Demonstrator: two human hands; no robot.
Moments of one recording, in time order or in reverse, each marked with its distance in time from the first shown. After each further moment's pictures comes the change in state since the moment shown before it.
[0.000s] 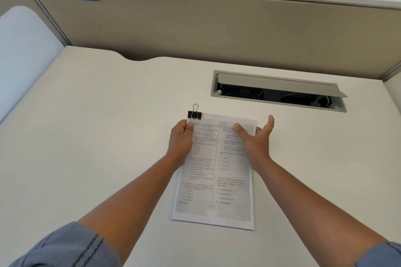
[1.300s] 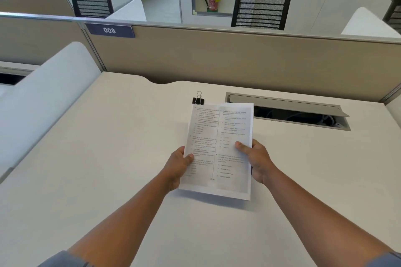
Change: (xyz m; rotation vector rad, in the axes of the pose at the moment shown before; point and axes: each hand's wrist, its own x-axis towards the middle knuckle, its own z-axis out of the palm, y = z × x) left_hand -0.049 -0.006 -0.069 -0.042 -0.141 -0.195; right_hand -0.039 -0.023 0.009 0.210 -0.330 0.141
